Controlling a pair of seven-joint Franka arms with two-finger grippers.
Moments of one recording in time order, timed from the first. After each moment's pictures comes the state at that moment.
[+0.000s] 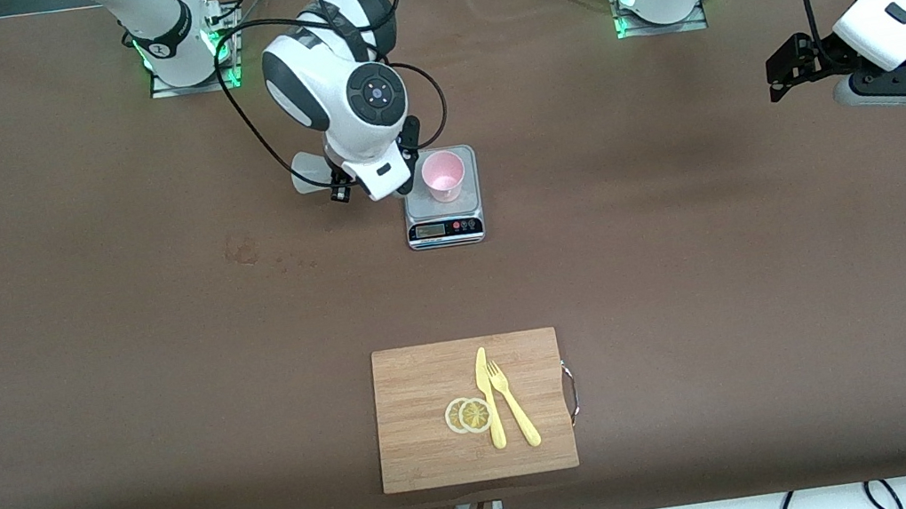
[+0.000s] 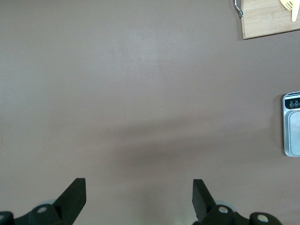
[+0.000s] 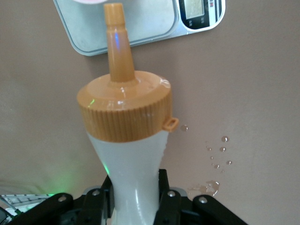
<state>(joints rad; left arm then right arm) 0.00 -0.03 -0.11 -1.68 0.00 1.58 0.05 0.74 0.43 0.02 -1.68 -0.12 1.69 -0.55</state>
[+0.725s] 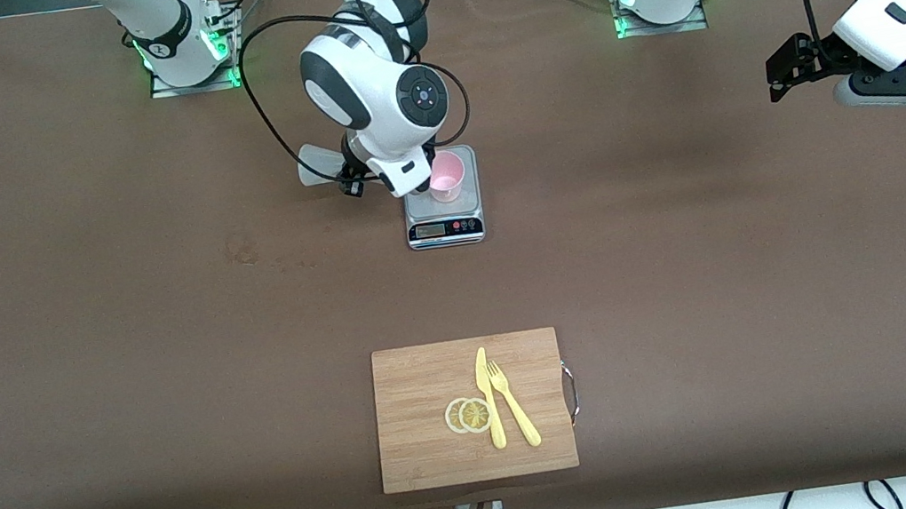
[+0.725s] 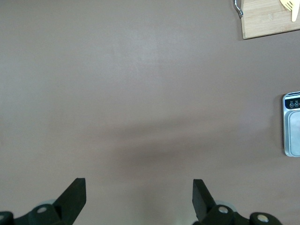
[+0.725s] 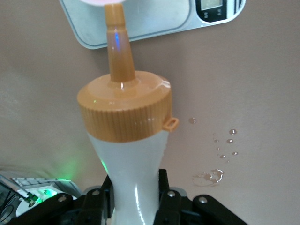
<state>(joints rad) 0.00 -0.03 -0.11 -1.68 0.00 1.58 0.05 0.79 0.53 0.03 -1.52 -0.15 1.53 -0.51</state>
